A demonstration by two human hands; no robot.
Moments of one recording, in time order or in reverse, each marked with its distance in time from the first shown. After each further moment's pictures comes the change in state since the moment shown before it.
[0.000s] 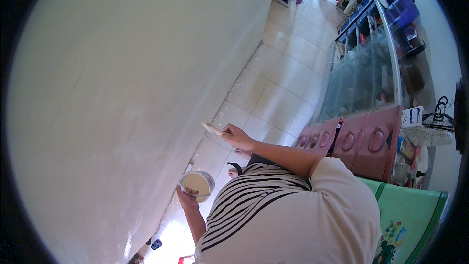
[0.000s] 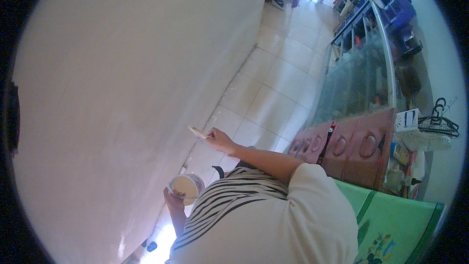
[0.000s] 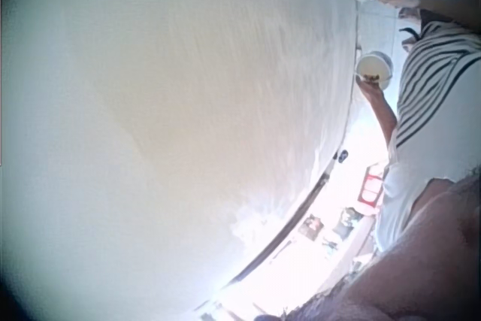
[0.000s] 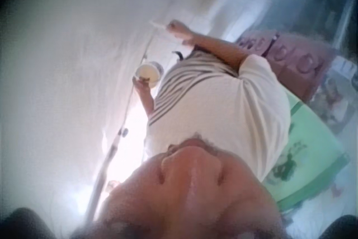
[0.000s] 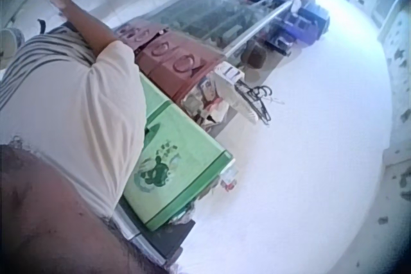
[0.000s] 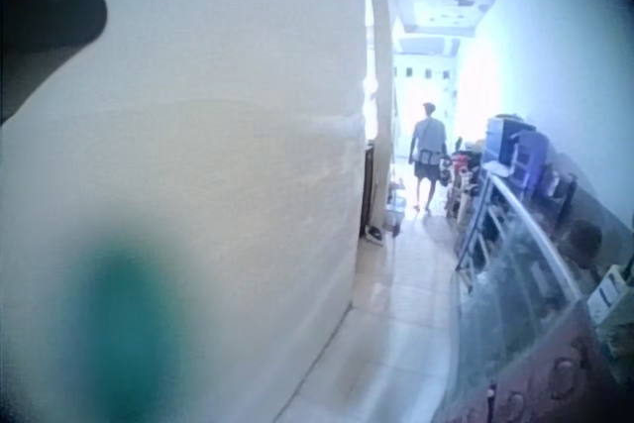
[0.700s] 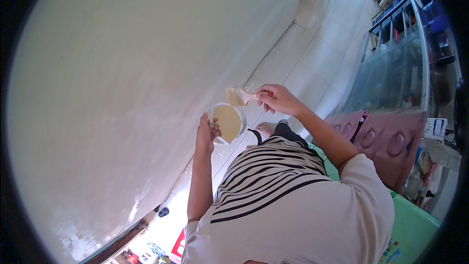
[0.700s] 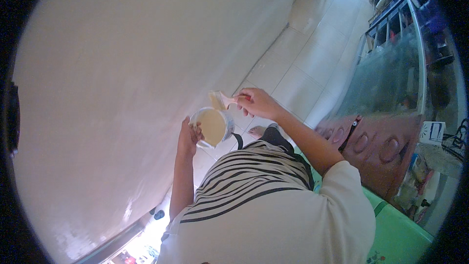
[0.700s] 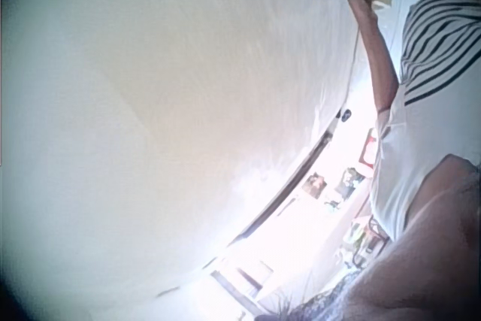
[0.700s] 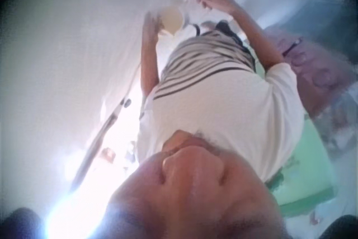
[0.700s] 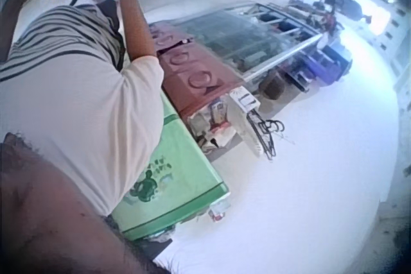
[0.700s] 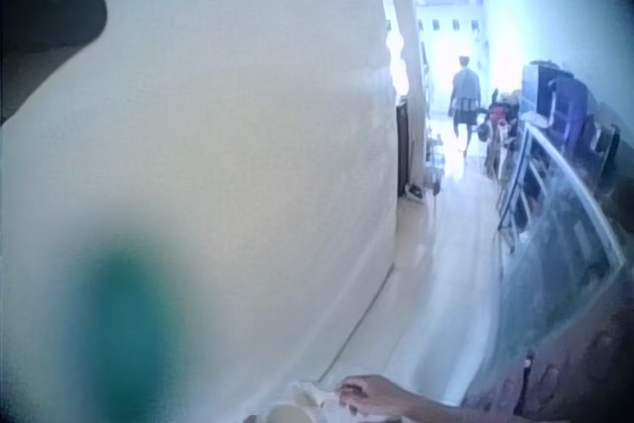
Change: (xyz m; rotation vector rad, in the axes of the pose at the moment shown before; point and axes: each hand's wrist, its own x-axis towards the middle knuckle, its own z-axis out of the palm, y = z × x) left_hand -0.068 0.045 0.176 0.495 -0.424 0.114; right_hand -0.048 -0.122 -0.101 0.087 -0.188 -0.023
